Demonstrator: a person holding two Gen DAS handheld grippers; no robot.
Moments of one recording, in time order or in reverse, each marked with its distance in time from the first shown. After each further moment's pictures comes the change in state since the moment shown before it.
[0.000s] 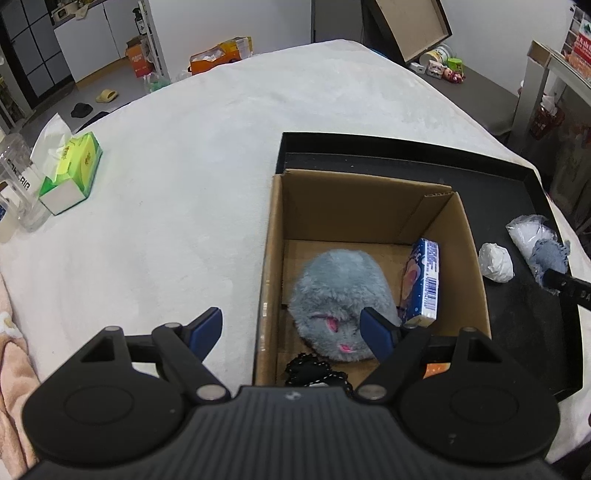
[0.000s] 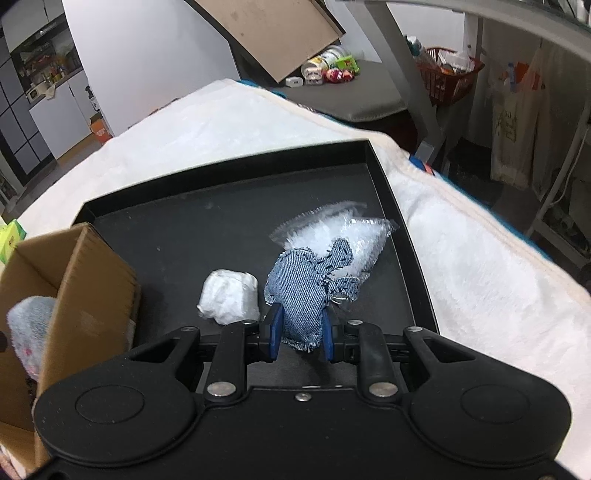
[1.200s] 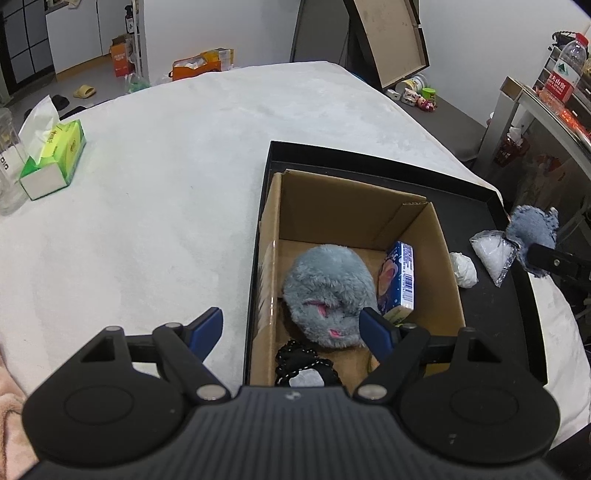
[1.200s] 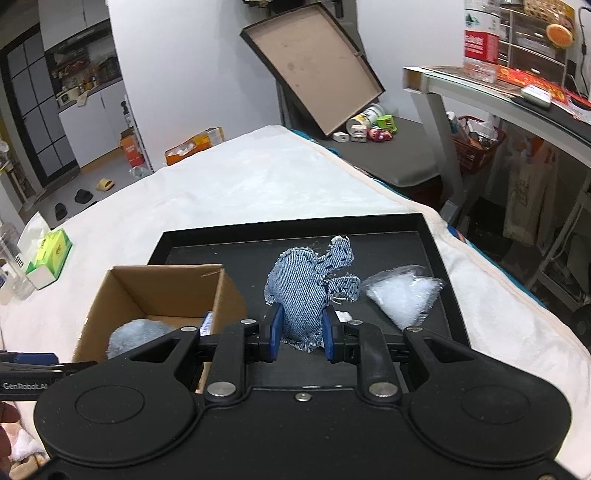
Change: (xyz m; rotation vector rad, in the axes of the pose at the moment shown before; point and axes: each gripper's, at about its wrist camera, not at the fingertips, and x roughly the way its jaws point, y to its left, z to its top) left arm -0.013 0.034 -0.024 -0.053 -0.070 -0.167; right arm -0.076 0.088 0.013 -0.082 -0.111 0.018
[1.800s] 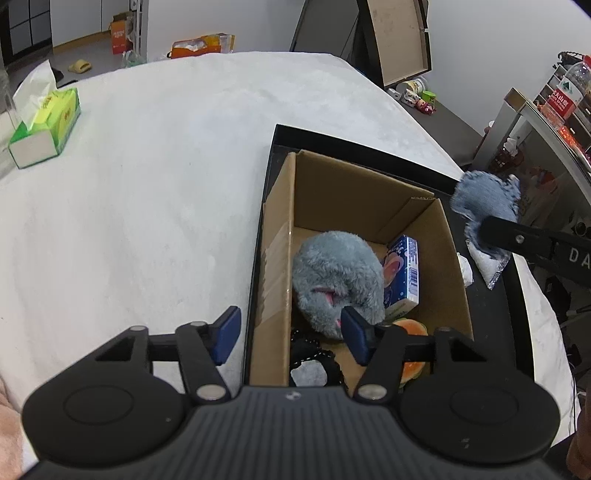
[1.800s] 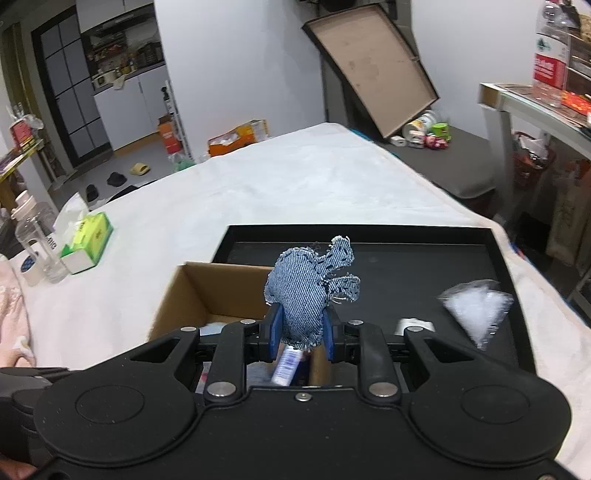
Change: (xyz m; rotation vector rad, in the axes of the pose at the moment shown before) left arm 0.013 0.024 -0.008 -0.067 0.024 -0.077; right arm 0.005 0.074 0.006 -0.072 0.017 0.092
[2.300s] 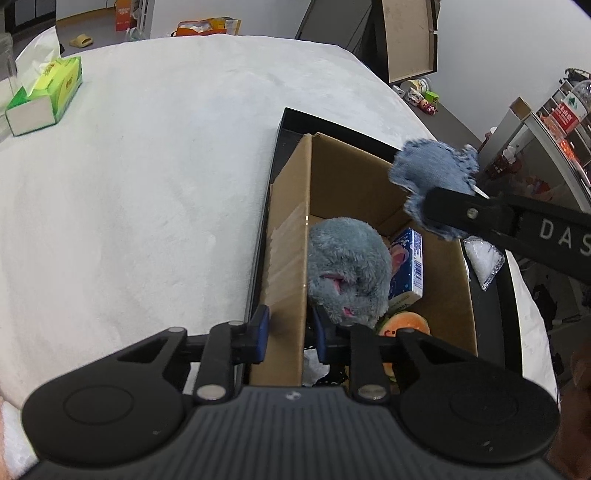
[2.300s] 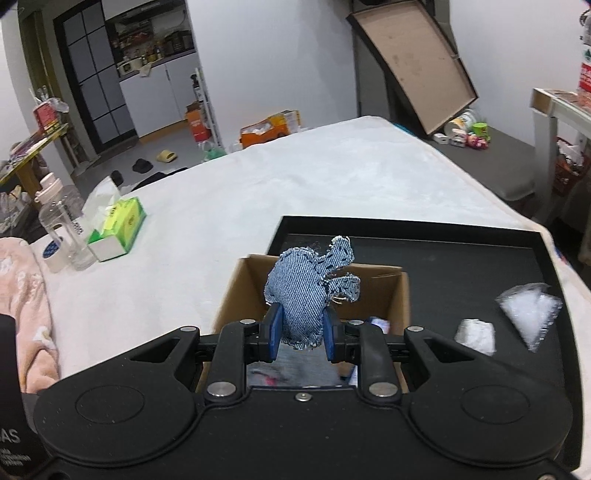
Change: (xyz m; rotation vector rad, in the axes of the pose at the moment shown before) left arm 0.008 0.018 -0.007 -0.066 0.034 -0.055; right arm 0.014 0.052 0.001 -0.035 0.025 0.072
